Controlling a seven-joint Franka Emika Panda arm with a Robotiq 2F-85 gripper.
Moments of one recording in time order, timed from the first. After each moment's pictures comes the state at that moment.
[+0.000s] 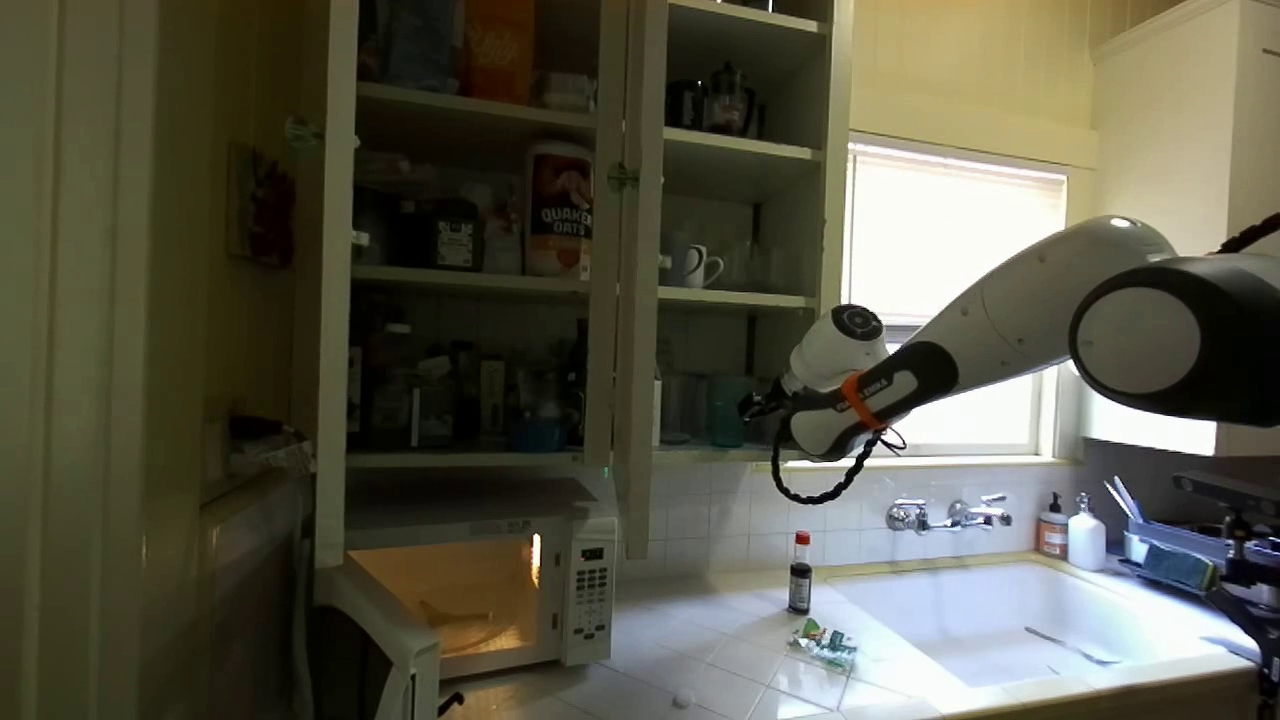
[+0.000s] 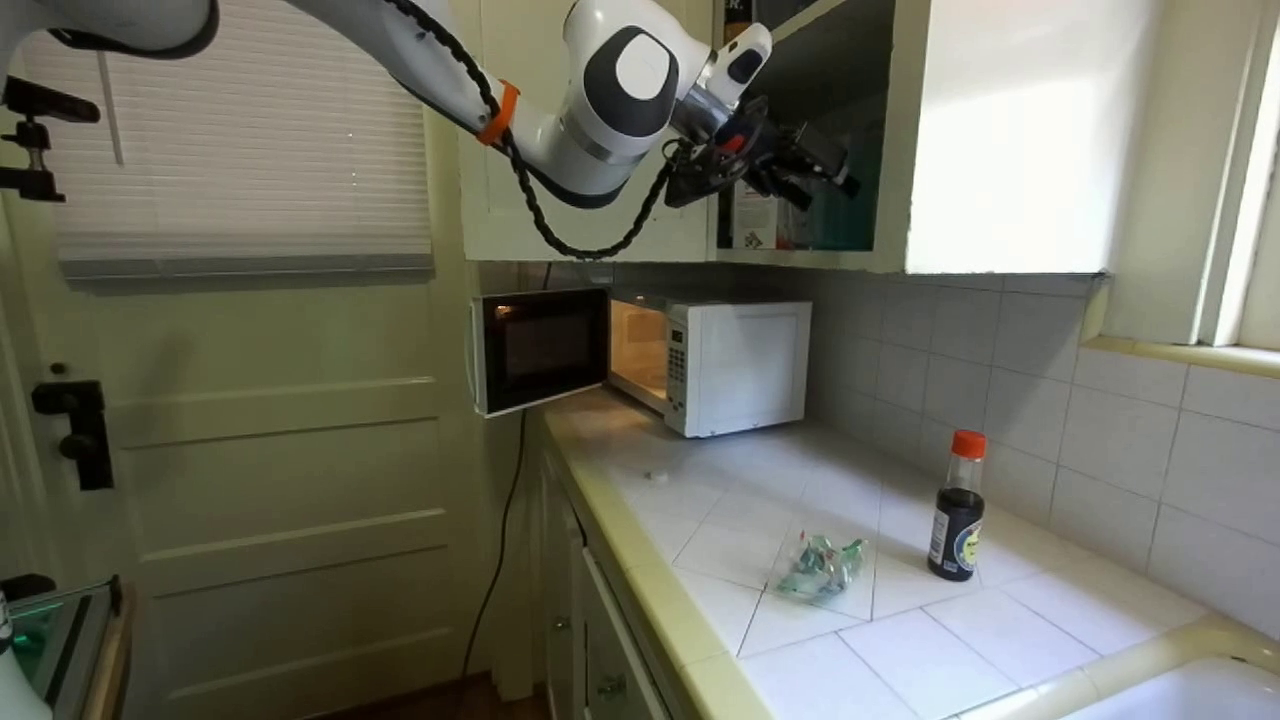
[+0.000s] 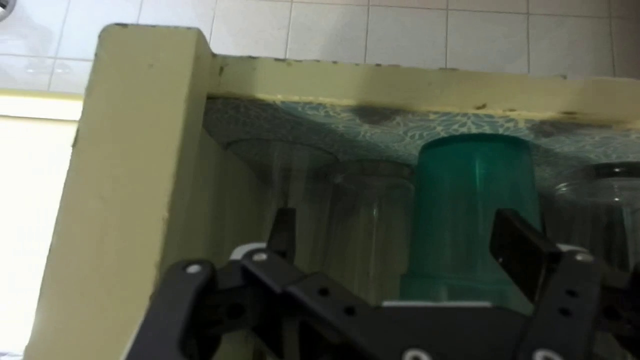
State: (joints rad) arm -0.04 0.30 -0.30 -1.68 -0.37 3.01 0.38
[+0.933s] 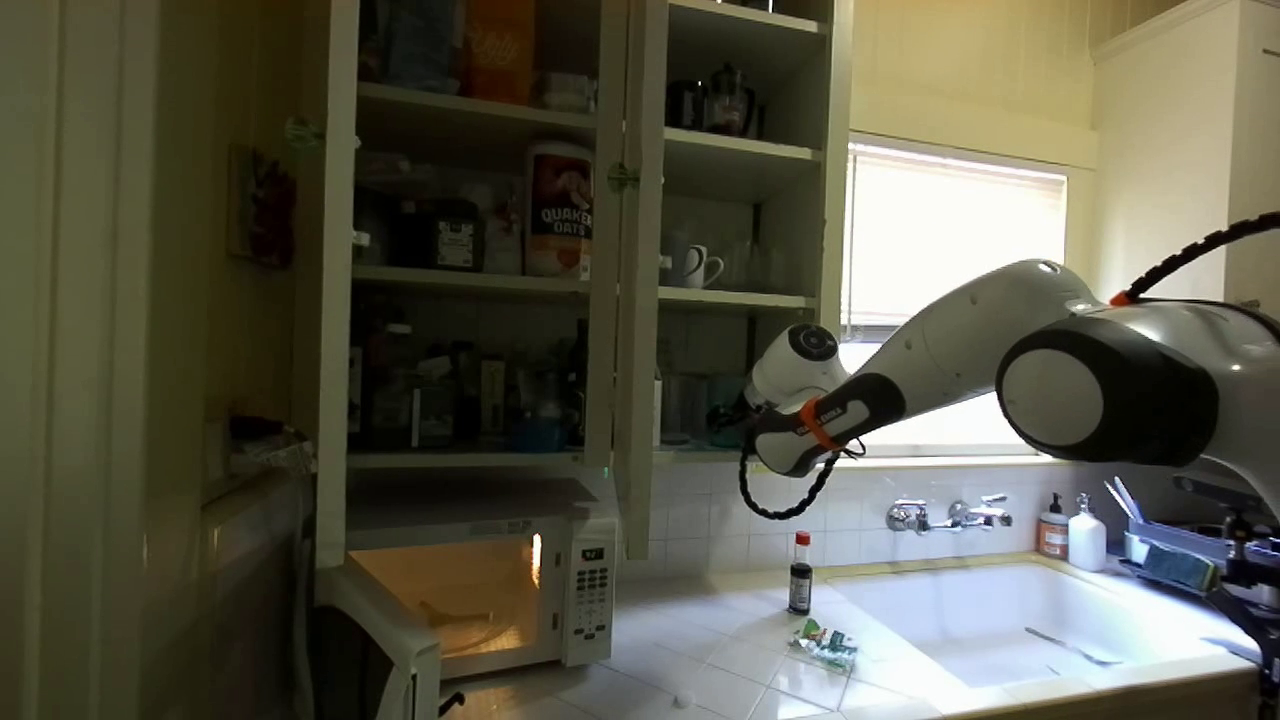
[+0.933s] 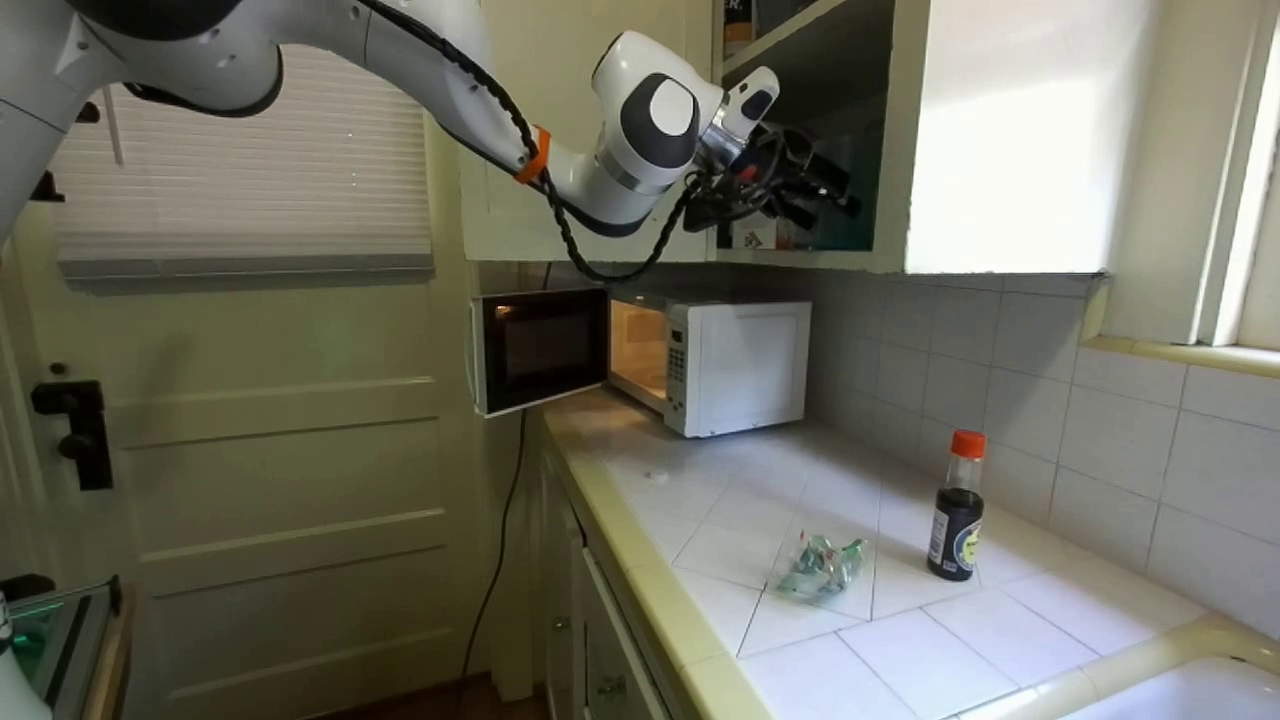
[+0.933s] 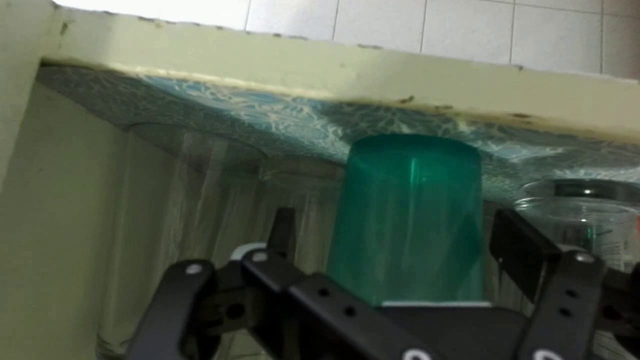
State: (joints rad) arm 0.03 0.47 -0.34 -1.50 -0.39 3.01 0.41
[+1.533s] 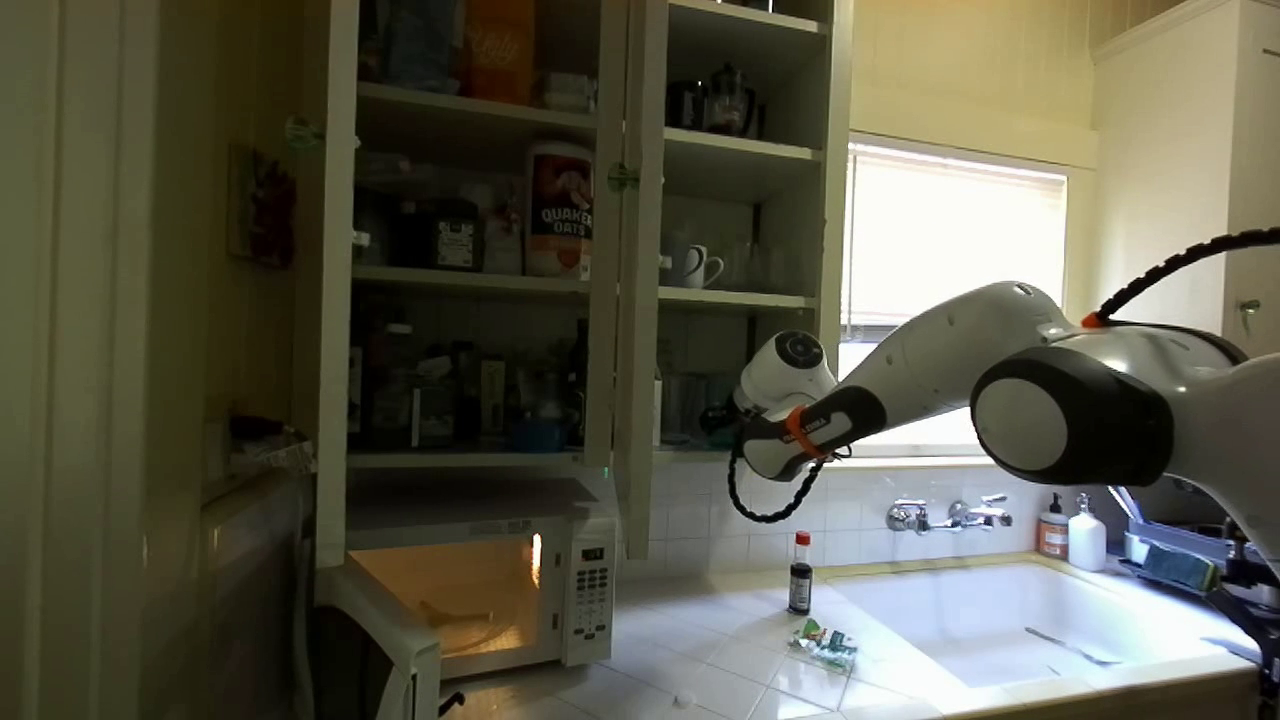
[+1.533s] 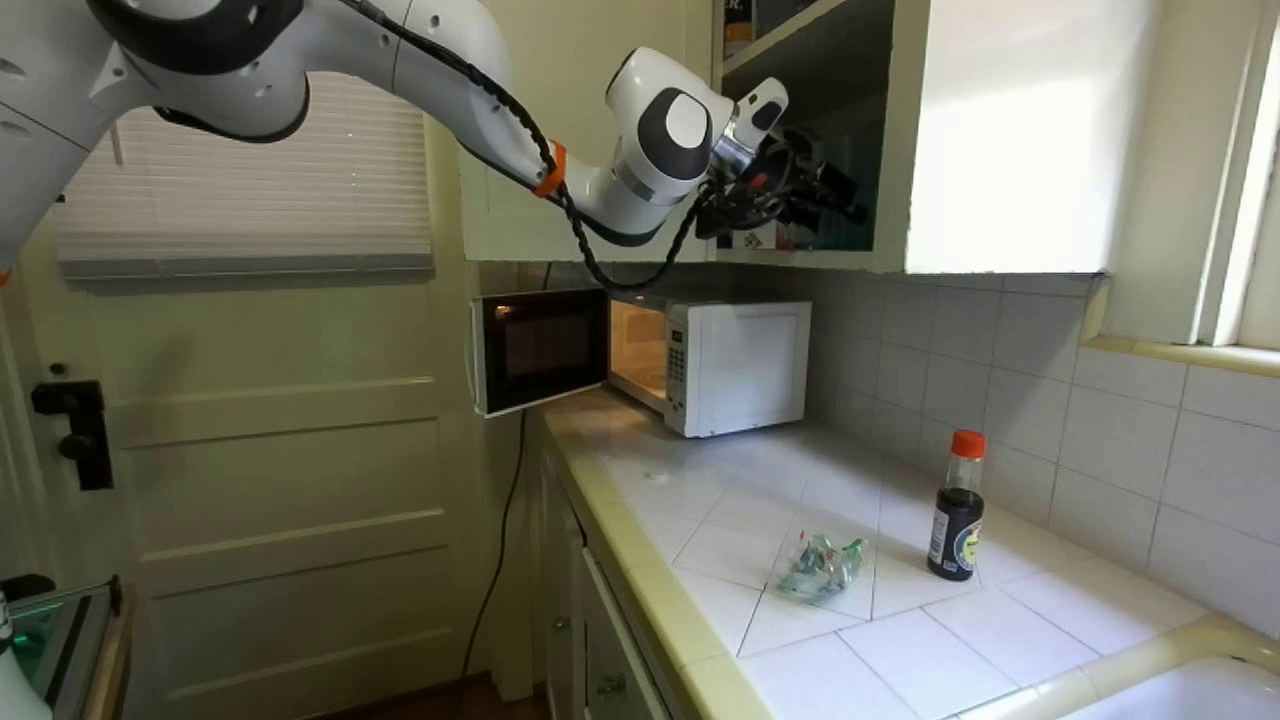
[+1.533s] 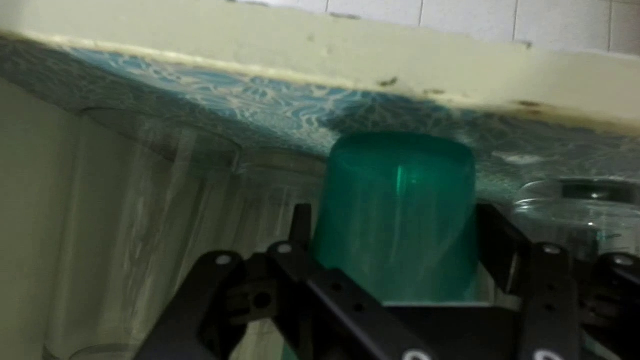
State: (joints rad) arm 0.01 0.55 -0.33 -1.39 -0.38 3.01 0.41
